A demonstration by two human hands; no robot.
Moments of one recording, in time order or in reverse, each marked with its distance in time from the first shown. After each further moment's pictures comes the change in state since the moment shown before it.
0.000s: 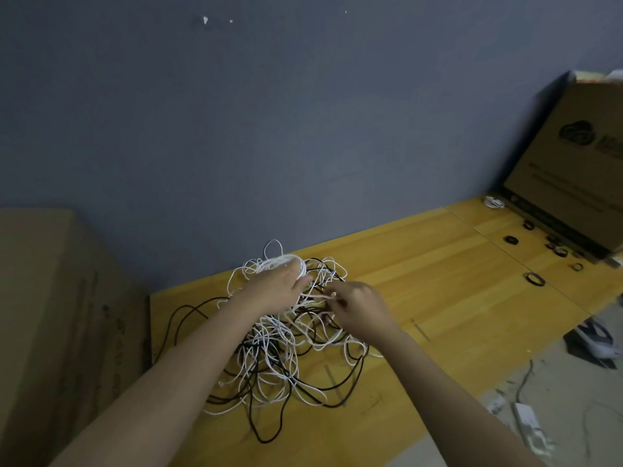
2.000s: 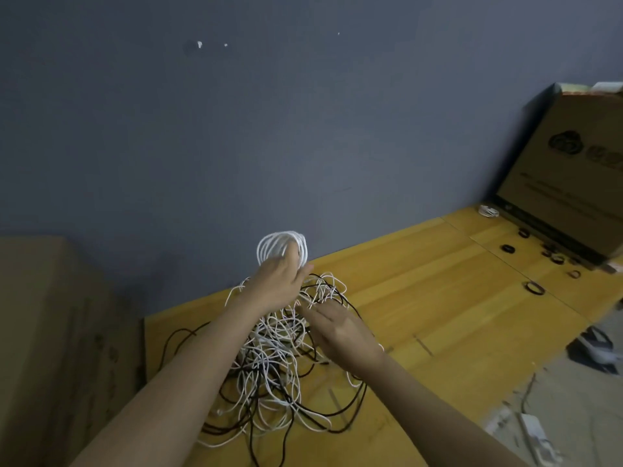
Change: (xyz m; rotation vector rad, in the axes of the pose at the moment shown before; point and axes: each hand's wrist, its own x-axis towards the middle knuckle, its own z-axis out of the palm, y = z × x) left_hand 0.030 -0.002 -0.024 -0.195 0.172 0.049; right_hand 0.015 -0.010 0.032 -0.147 0.228 -0.441
